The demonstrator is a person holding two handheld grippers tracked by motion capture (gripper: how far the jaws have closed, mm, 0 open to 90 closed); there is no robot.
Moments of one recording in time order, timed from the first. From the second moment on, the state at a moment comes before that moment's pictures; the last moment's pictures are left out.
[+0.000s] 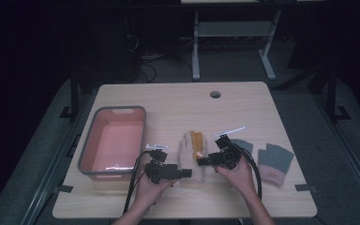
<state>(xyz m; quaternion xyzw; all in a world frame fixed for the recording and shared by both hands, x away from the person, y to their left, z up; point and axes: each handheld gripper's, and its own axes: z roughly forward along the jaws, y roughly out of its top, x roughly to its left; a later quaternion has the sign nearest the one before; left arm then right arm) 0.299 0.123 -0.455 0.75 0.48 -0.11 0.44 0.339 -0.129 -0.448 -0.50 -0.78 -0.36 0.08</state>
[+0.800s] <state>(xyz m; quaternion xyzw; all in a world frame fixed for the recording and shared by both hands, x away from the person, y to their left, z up) 0.306 0.122 -0.467 0.76 0.49 -0.13 0.40 0.330 -0.124 -0.469 -0.54 -0.73 -0.40 0.12</state>
